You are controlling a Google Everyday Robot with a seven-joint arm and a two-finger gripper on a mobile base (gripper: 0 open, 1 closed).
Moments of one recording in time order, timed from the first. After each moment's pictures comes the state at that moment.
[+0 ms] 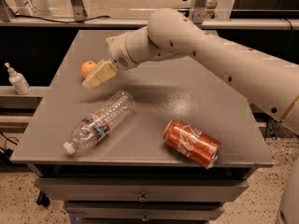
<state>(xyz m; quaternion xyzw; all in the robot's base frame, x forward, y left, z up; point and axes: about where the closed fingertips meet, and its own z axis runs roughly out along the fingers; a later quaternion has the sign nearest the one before) 0.646 0.154 0.881 -0.57 0.64 0.25 0.45</state>
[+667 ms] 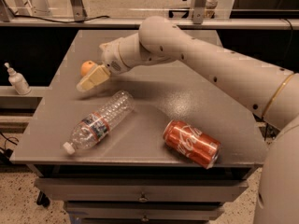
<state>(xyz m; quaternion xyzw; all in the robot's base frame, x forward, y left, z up) 0.655 0.178 0.859 -0.56 0.64 0.27 0.44</state>
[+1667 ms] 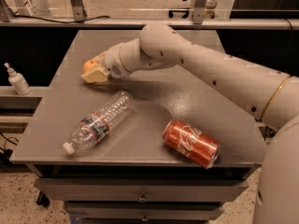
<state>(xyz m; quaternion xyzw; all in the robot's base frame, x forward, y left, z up) 0.654 0.181 0.844 -0.56 0.65 0.29 0.44</state>
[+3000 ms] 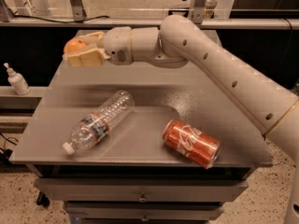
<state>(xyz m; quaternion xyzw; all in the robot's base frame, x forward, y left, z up) 0.596 0.184 0.956 -0.52 0.51 0.46 0.51</state>
